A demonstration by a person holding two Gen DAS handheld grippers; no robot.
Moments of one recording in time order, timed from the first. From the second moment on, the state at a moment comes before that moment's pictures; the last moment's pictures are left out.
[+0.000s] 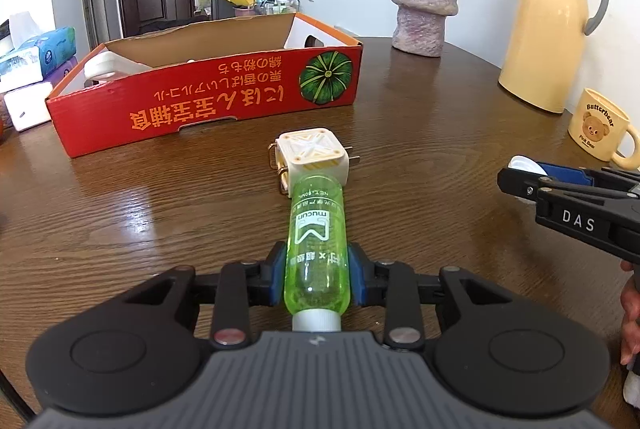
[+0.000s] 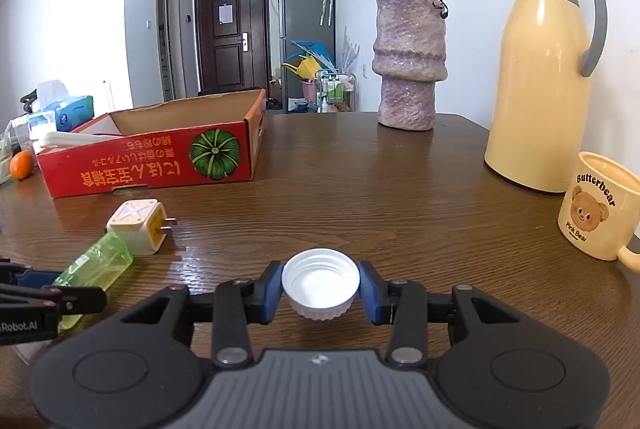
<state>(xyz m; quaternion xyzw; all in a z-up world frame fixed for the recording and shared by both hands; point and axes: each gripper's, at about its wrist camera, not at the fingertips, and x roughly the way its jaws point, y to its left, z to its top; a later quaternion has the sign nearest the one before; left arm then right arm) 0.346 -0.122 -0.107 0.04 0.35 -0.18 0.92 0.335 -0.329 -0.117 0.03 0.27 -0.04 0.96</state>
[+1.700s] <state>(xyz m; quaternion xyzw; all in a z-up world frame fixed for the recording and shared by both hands) 0.337 -0.067 -0.018 -0.05 0.26 -0.13 0.96 0.322 -0.249 -0.057 0.04 0.17 0.05 0.98</state>
